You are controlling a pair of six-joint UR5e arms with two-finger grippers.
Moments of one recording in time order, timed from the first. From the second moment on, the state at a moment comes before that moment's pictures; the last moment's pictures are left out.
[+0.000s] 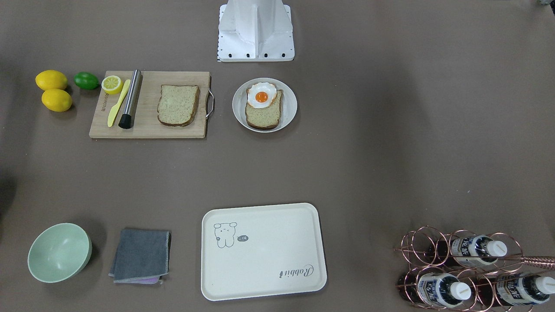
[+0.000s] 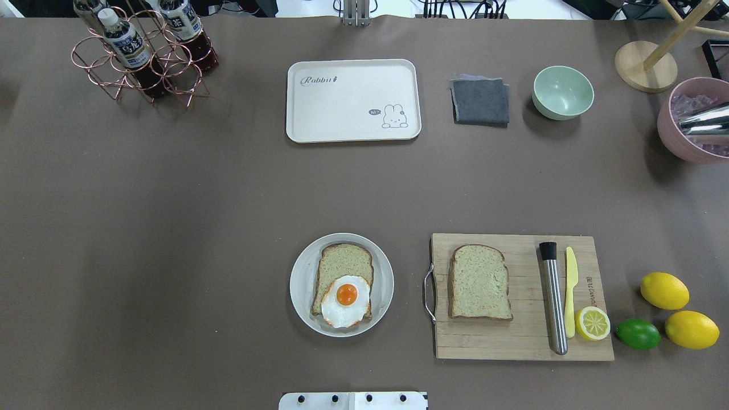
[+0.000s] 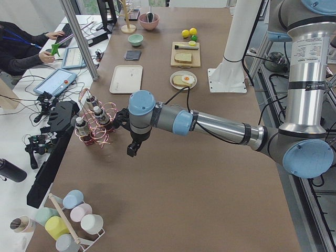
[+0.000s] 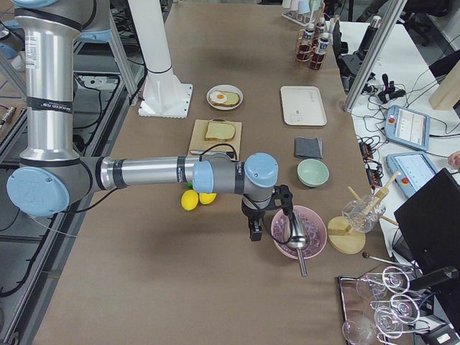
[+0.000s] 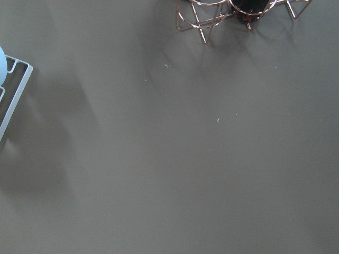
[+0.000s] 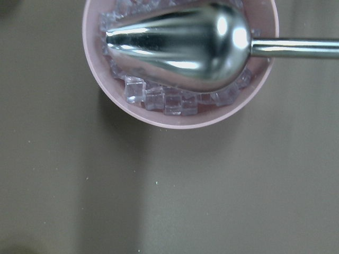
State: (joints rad) left arm -1.55 -1.56 -1.82 -1.65 -2.41 0.19; right arm 1.54 -1.64 1.74 -1.59 2.34 -0.10
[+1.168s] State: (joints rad) left arm -1.32 -1.59 -1.93 -1.79 -2.40 -0.29; right arm 1.01 -1.64 1.95 -1.17 2.16 0.85
